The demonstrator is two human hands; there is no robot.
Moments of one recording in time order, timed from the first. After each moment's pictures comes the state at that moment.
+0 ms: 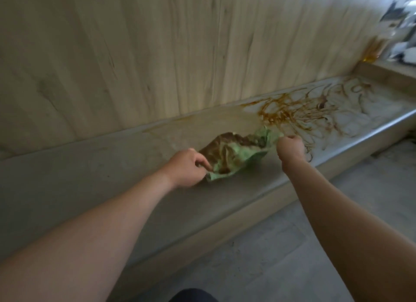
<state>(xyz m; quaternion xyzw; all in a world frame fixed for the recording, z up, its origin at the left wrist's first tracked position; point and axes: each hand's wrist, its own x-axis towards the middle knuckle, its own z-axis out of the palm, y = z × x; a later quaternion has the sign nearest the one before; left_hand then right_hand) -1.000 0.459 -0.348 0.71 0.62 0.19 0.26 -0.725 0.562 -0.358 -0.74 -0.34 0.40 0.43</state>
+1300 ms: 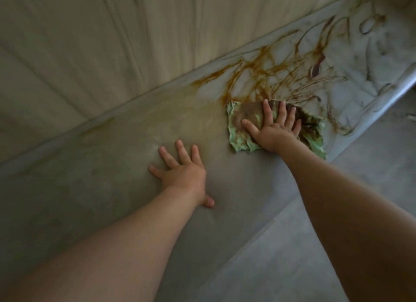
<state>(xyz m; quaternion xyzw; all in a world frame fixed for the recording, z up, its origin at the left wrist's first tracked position) -0.840 0.690 -0.402 0.63 0.67 -0.25 0.30 -0.614 0.793 -0.423 -0.78 -0.58 0.22 -0.11</state>
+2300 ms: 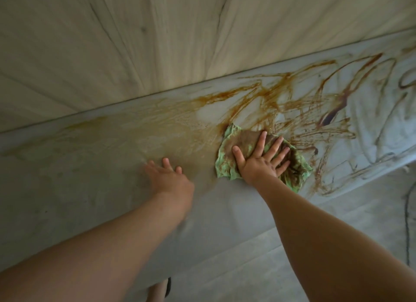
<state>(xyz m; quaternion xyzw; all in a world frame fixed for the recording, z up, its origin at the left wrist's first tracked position) -0.817 0.756 -0.359 0.58 0.63 -0.42 0.32 -0.625 0.834 -0.410 -0.75 -0.55 0.28 -0.23</state>
